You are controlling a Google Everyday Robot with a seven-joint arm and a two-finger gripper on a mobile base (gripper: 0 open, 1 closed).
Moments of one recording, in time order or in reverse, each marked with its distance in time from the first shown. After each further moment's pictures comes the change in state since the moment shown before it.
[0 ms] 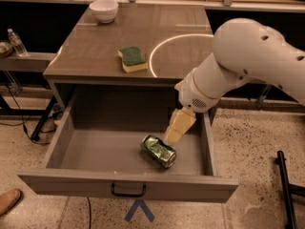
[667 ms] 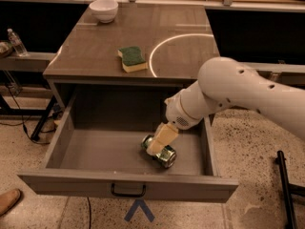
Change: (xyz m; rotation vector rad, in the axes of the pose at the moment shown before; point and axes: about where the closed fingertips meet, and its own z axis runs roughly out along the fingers) arm -0.002 0.007 0.070 0.001 -0.108 0.095
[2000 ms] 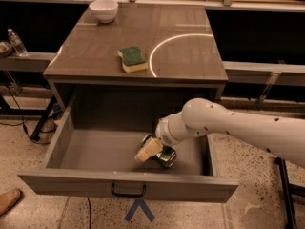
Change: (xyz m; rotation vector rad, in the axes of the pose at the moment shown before) arm 0.036 -0.020 0.127 0.013 -0.094 0.180
